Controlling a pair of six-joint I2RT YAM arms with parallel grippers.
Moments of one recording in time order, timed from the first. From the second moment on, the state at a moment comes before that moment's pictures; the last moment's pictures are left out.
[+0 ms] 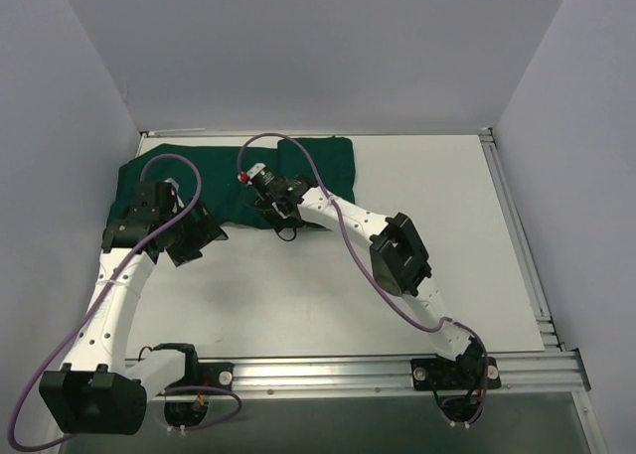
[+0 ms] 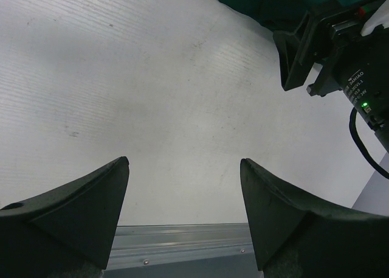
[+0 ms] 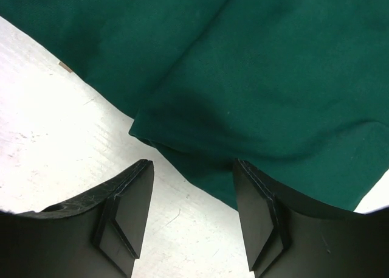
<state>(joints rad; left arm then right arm) -0.06 1.10 1.09 -0.95 0.17 -0.64 0.88 2.33 2.08 -0.75 0.32 -0.03</state>
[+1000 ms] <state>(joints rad) -0.04 1.10 1.04 -0.91 0.21 -0.63 0.87 2.37 2.14 -0.76 0.38 -0.03</state>
